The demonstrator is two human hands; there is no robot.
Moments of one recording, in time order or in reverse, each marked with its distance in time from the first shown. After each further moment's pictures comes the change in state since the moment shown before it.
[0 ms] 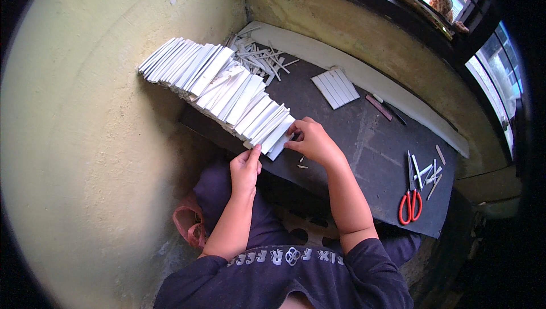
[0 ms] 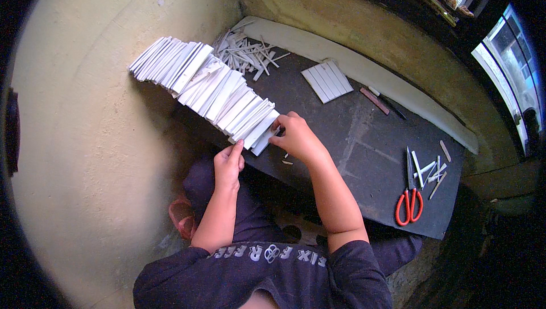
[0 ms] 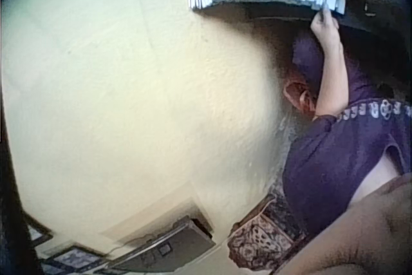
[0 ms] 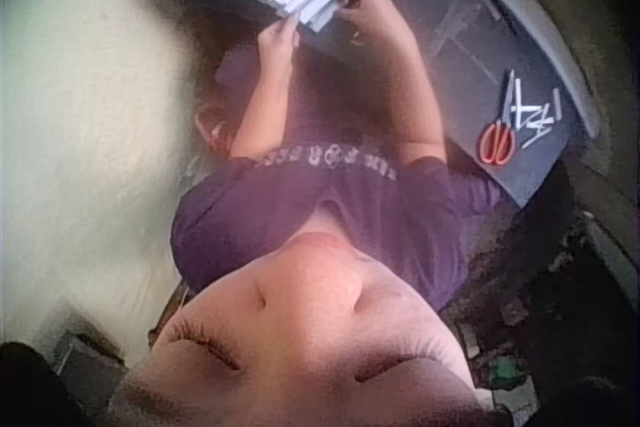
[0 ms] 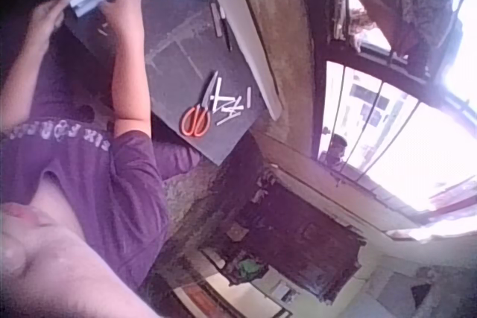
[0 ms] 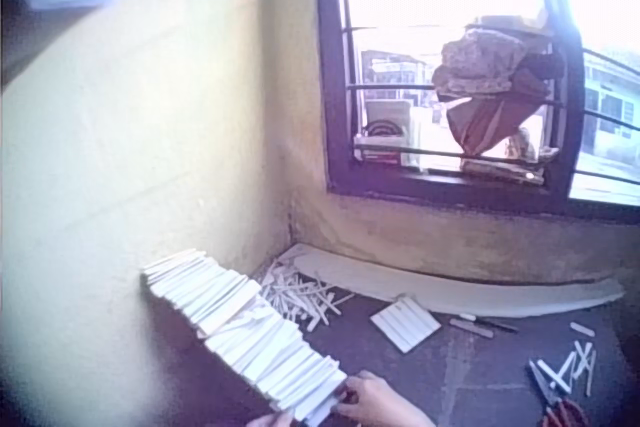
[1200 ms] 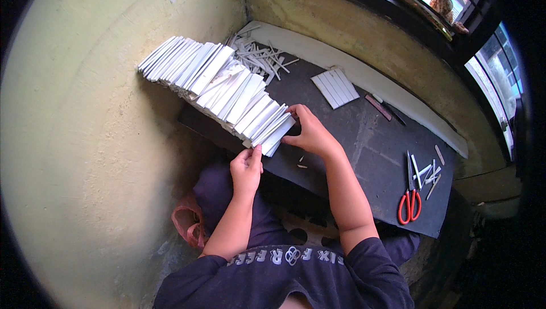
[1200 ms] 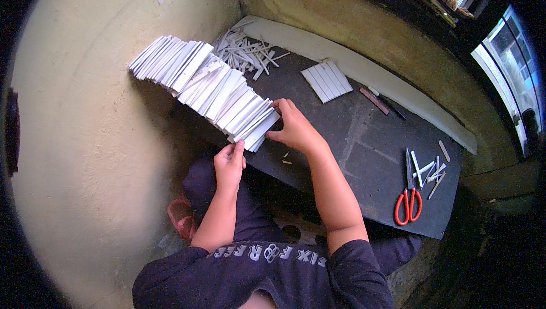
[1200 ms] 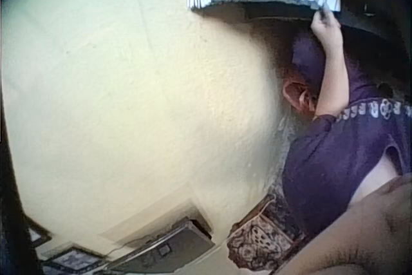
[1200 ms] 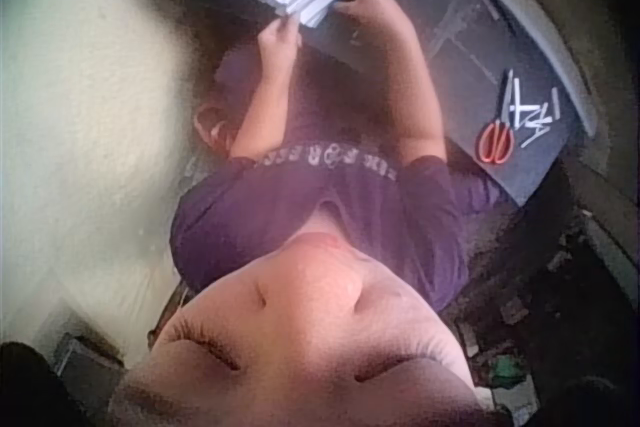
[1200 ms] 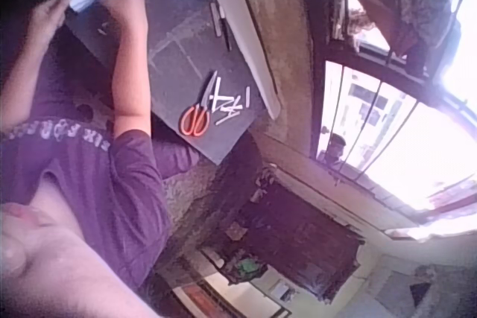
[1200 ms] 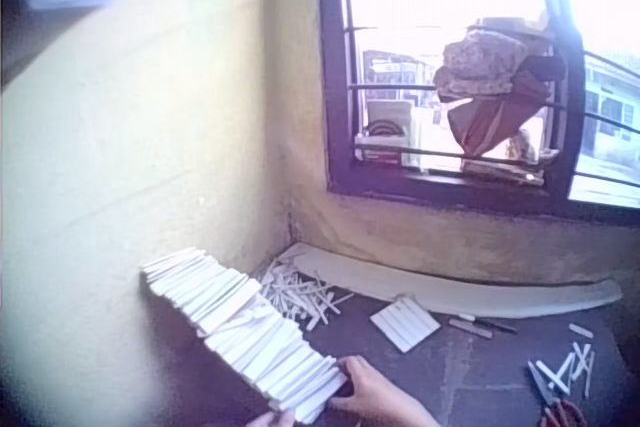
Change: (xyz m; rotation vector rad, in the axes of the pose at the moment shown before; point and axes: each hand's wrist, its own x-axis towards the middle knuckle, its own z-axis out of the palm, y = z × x) left_hand 0.000 -0.007 0.000 0.119 -0.024 0.150; right_hand 0.017 0.005 -0.001 0.080 0.050 -0.129
